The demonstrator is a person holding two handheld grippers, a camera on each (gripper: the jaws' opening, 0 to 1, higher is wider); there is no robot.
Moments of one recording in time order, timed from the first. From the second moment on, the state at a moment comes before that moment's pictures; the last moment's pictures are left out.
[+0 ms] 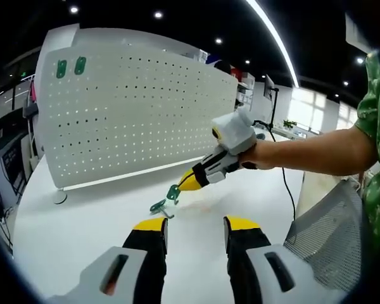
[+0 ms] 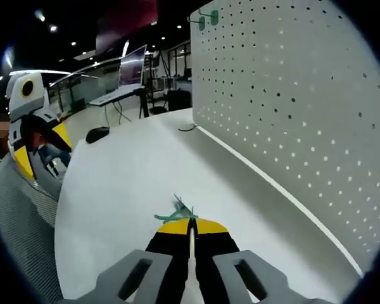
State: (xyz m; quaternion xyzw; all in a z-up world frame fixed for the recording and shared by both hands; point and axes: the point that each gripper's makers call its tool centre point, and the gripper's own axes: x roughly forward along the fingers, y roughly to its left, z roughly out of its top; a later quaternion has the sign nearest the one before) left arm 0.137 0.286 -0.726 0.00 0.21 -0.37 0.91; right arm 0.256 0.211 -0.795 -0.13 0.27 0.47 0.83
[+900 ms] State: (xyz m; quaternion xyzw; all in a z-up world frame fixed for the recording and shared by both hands) left arm 0.135 0.280 -0.702 0.03 0.16 -0.37 0.91; right arm 0.212 0.211 -0.728 -0.06 0.27 0.44 0.86
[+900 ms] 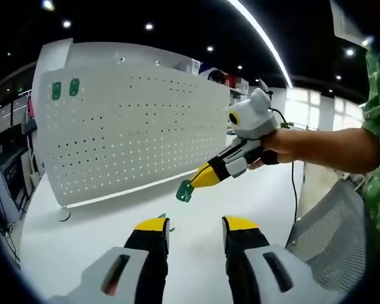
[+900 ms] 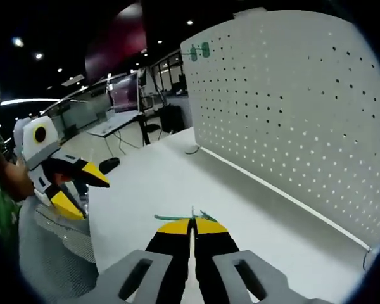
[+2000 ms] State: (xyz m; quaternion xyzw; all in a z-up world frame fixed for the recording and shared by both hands) left arm 0.131 0.264 -0.674 0.18 0.07 -0.37 0.91; right arm 0.161 0.234 -0.679 -0.04 0.27 0.46 0.85
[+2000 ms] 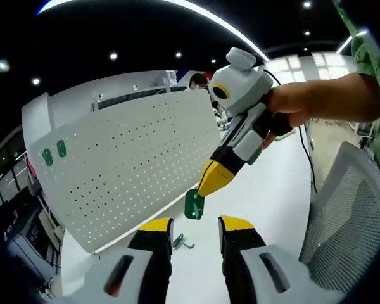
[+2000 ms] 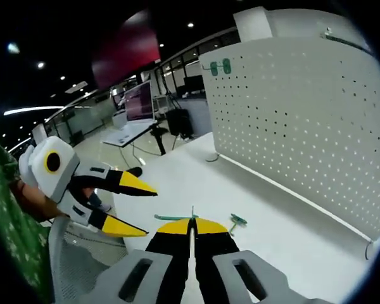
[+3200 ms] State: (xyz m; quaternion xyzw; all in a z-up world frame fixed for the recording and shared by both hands) left arm 0.133 0.259 -0.661 0.19 0.03 -0.37 0.91; right arm 0.138 0.256 -0.657 -0.01 0.29 0.48 0.83
